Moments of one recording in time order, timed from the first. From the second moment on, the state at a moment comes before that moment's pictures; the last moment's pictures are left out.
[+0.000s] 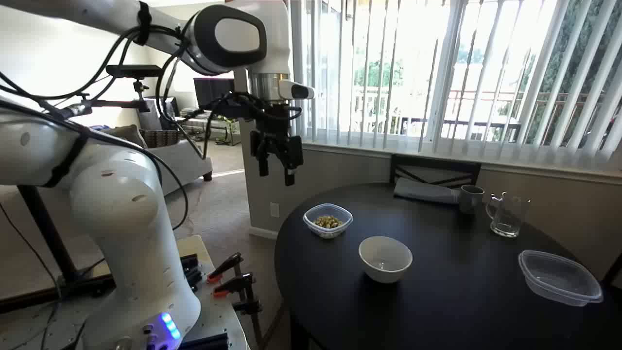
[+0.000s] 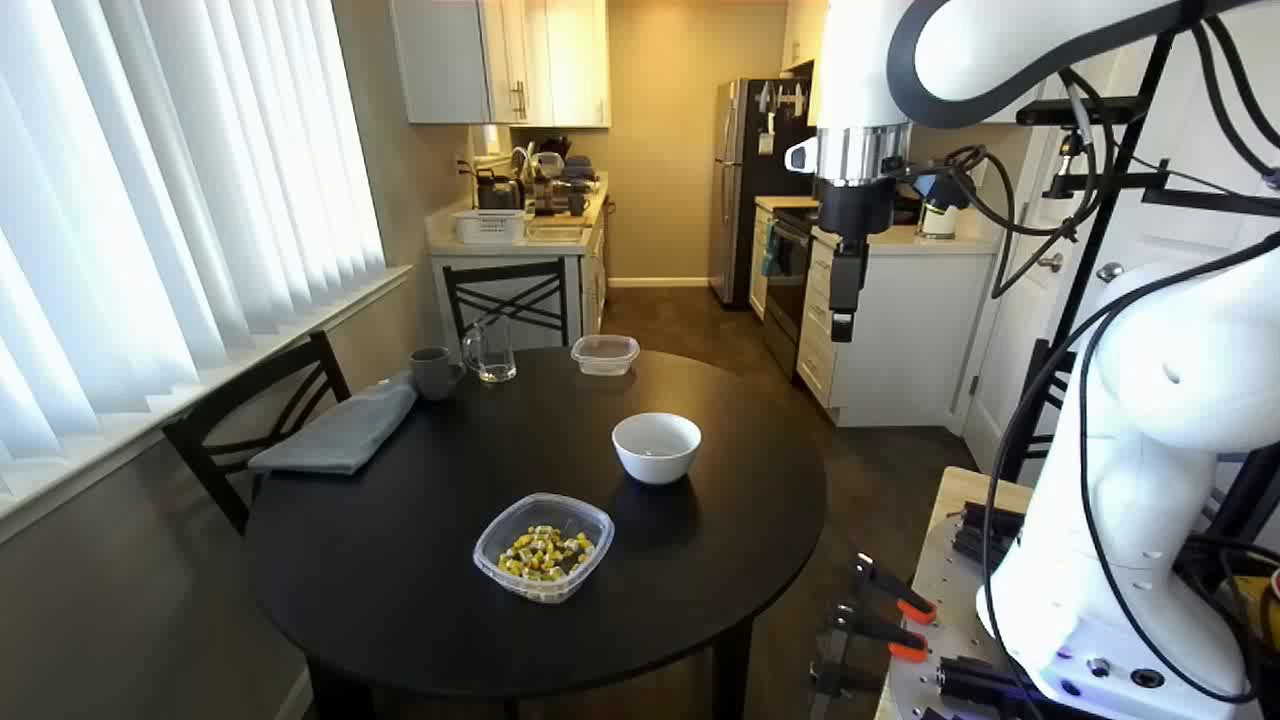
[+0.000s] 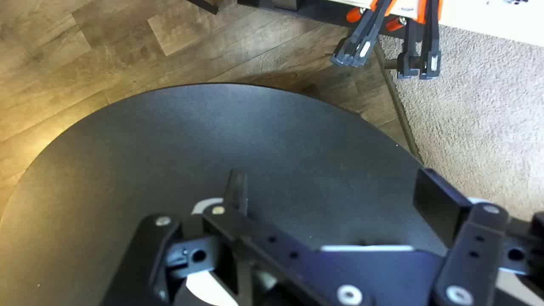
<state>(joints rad) 0.00 -0.90 -0.05 -2.79 -0.14 1.85 -0.17</state>
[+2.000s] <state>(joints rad) 0.09 -0.14 0.13 -2.54 -0.03 2.47 0.14</state>
